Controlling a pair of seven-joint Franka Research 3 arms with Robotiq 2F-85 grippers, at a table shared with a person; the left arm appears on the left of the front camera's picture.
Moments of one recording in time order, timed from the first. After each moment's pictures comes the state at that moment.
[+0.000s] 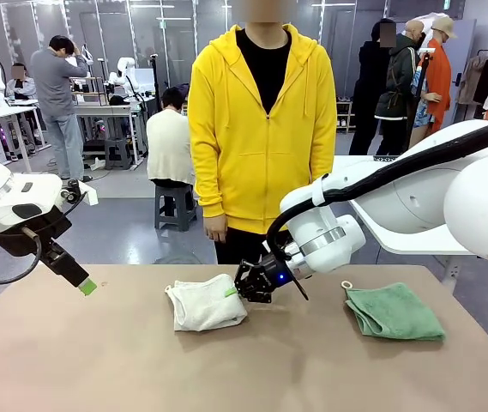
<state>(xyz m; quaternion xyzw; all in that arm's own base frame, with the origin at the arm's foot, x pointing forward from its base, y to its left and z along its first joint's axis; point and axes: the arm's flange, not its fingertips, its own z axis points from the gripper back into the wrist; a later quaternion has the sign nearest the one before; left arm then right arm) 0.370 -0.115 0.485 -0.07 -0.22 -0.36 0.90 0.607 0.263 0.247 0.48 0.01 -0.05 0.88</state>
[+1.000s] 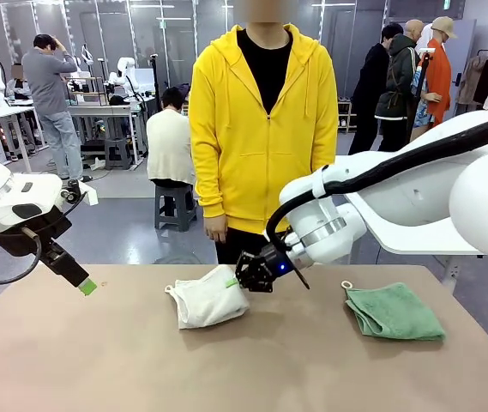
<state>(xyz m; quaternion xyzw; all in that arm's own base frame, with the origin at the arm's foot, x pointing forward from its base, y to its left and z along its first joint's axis) 0.370 -0.115 0.484 -0.07 -0.22 -0.36 0.90 0.615 0.257 0.290 0.47 -0.02 -0.02 0.88</state>
